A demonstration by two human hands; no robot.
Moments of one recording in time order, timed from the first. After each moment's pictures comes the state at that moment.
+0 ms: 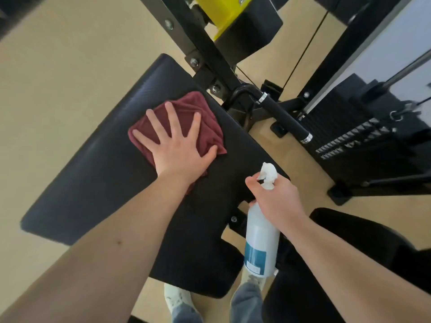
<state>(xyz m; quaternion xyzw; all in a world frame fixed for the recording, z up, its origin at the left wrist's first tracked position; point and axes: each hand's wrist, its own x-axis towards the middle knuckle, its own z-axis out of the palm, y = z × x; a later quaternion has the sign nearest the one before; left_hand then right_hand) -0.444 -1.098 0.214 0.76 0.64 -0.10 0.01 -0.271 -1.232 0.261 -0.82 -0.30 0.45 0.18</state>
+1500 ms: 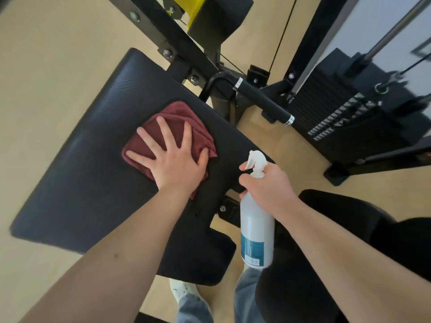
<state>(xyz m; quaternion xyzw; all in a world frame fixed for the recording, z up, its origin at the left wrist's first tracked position) -0.413 -1.147 0.196 0.74 0.66 -0.11 0.00 -0.243 -1.247 0.274 -0.79 -0.30 0.51 0.18</state>
